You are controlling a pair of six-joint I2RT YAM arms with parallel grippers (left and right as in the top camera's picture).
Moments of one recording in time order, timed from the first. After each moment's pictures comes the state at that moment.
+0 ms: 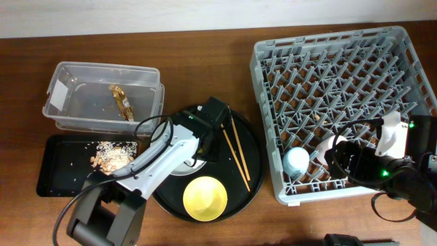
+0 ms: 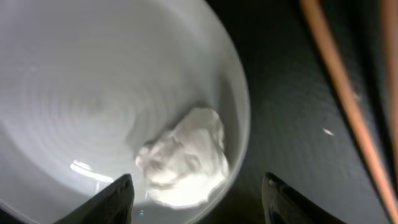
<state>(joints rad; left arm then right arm) -0.60 1.77 1.21 -0.86 -0.11 -0.37 -0.15 1.02 1.52 -1.60 -0.25 0.20</state>
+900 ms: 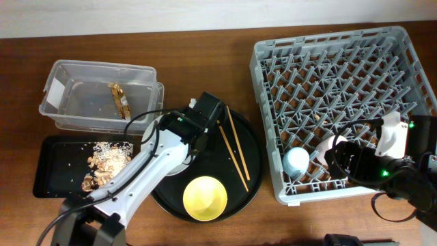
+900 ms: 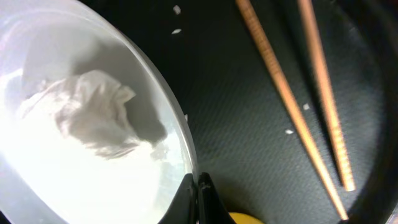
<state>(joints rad) -0.59 1.64 1.25 -0.91 -0.12 -0.41 -0.15 1.02 1.52 -1.60 -0.25 0.20</state>
